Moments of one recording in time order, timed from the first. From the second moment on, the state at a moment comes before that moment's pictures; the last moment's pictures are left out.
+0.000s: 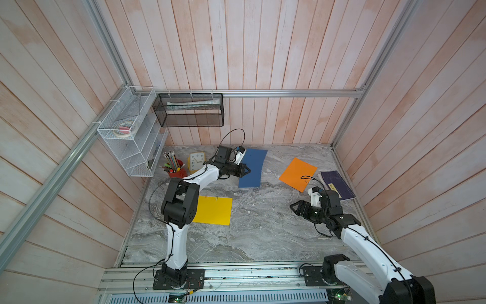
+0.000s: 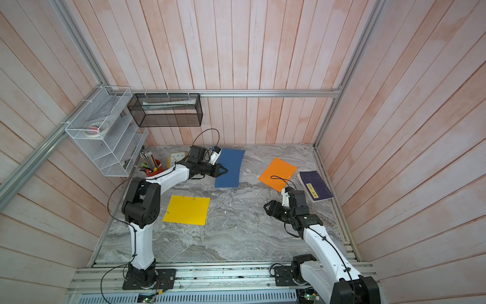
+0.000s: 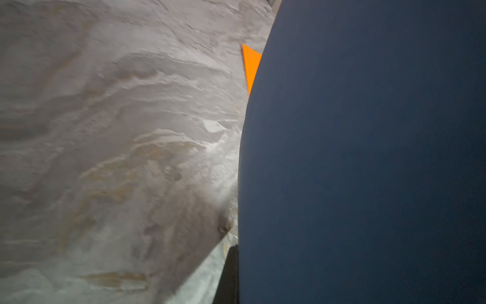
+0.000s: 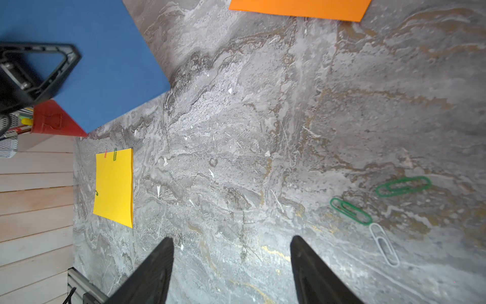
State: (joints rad) left arm -0.37 2.12 1.60 -0.24 0.67 -0.11; right arm 0.18 0.94 0.50 -0.39 -0.38 0.59
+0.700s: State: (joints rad) left arm -0.22 2.53 2.14 -0.55 0.37 -0.12; right arm 0.22 0.96 0.50 -0.36 -0.40 0.61
